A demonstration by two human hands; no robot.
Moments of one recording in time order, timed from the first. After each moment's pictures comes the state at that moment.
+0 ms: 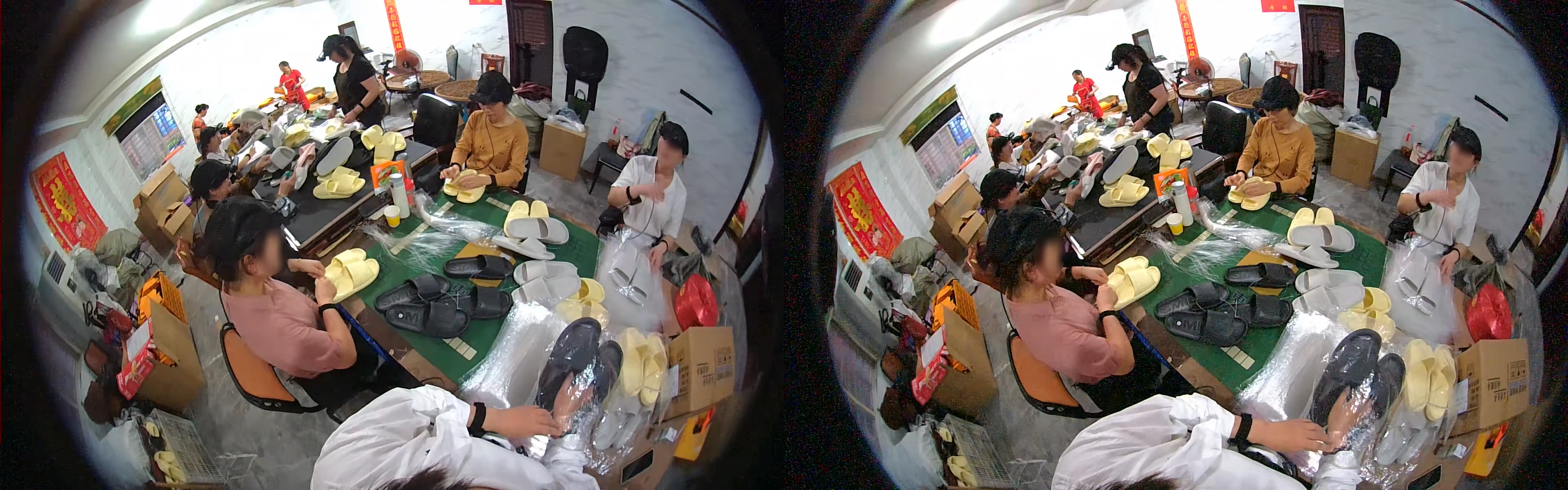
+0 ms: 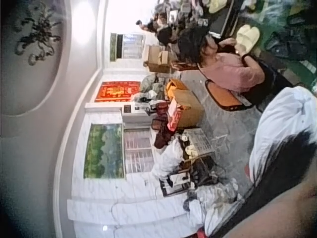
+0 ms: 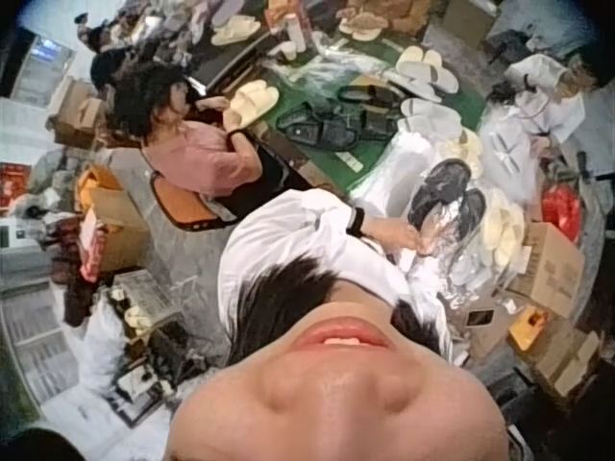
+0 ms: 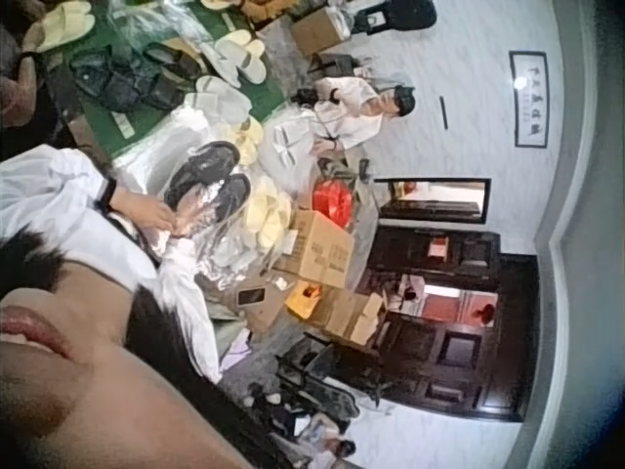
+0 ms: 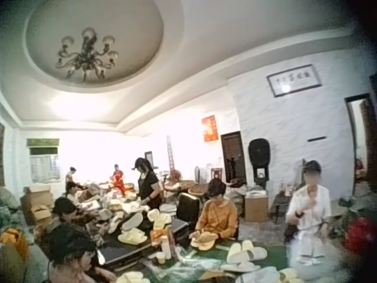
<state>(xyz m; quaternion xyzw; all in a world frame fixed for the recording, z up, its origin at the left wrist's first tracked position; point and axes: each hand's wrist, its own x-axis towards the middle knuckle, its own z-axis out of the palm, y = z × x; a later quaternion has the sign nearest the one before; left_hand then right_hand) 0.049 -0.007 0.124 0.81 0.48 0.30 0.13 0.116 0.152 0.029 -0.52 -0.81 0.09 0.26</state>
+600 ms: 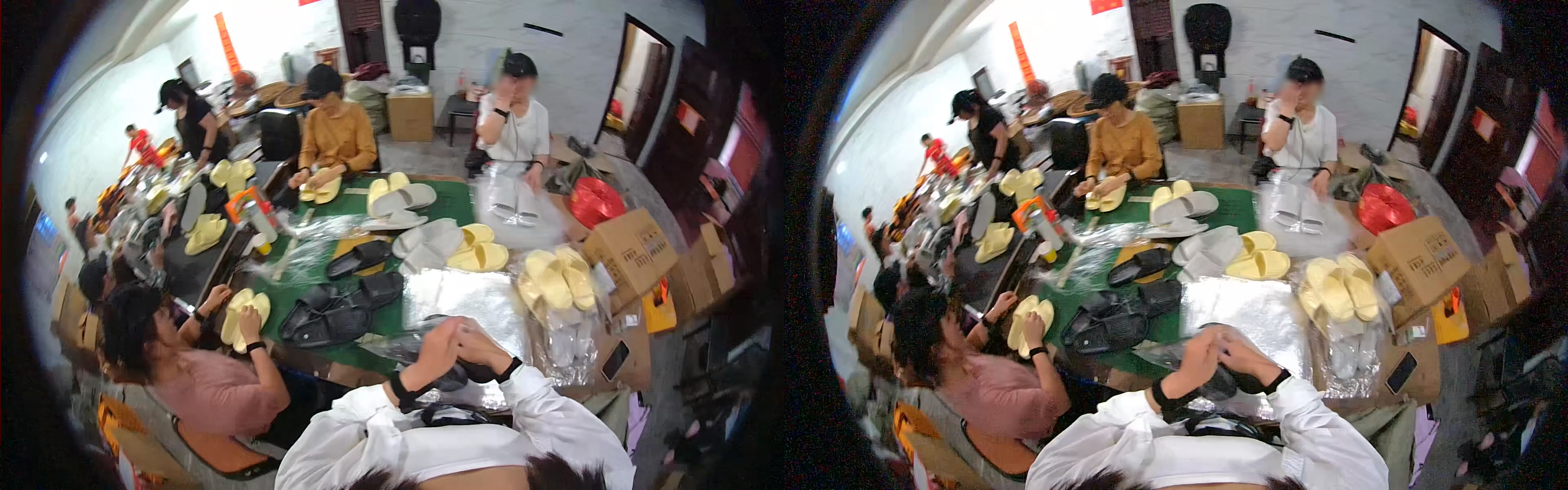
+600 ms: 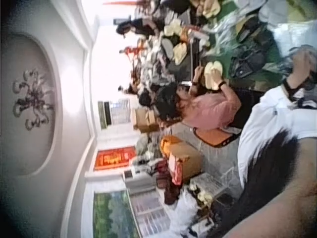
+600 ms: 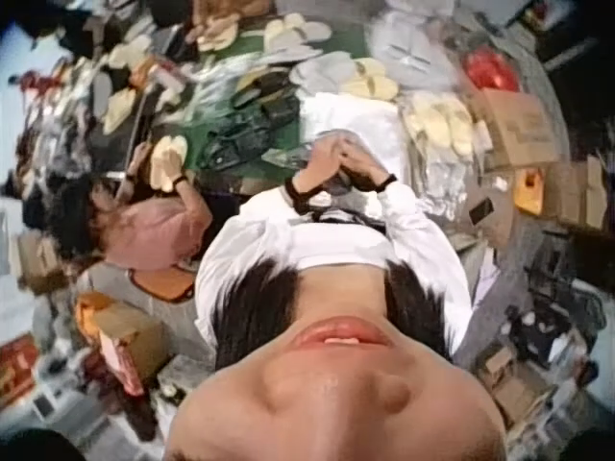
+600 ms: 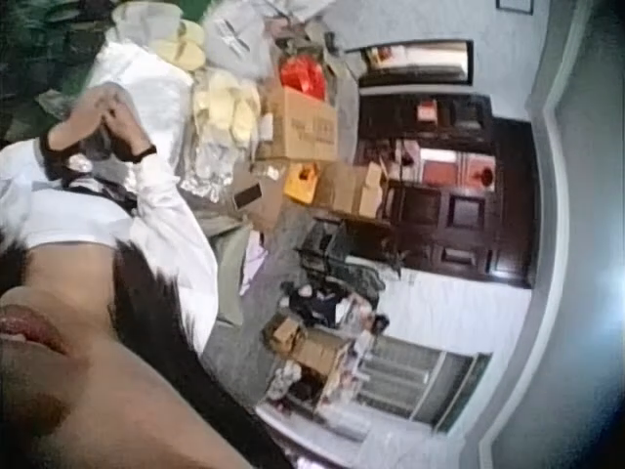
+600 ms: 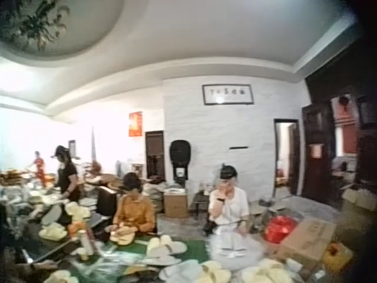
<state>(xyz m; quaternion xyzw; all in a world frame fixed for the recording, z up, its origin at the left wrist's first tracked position) -0.005 0.001 0.171 0.51 0.64 0.58 0.05 0.075 0.121 0.134 -0.04 -0.93 0.37 0.01</state>
